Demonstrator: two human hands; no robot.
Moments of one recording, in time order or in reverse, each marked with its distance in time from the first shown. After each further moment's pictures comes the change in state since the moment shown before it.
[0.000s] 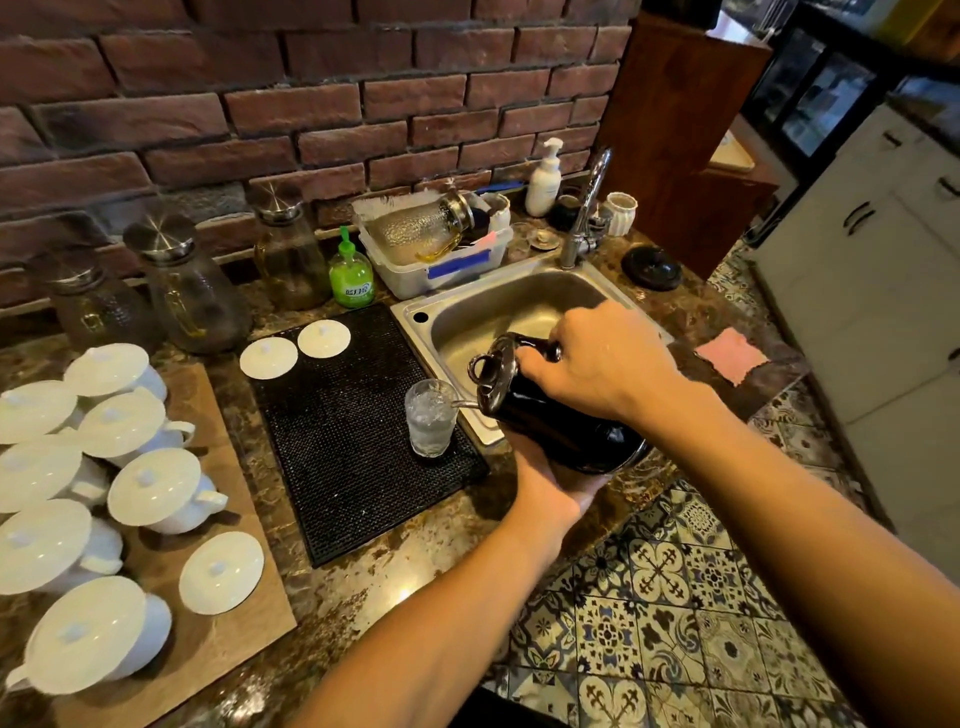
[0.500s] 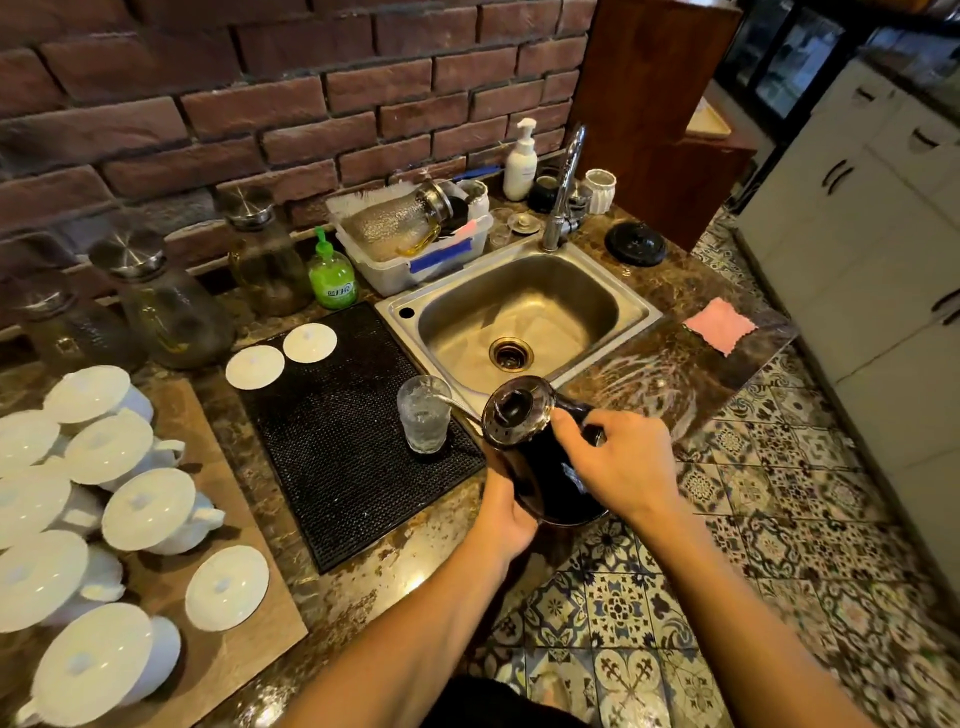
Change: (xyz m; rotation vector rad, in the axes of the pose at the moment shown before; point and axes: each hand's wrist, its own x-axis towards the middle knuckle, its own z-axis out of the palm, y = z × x) left_hand -0.008 0.024 -0.058 0.436 -0.063 0.098; right_hand -0.097 0.008 0.089 0.332 0.215 0.413
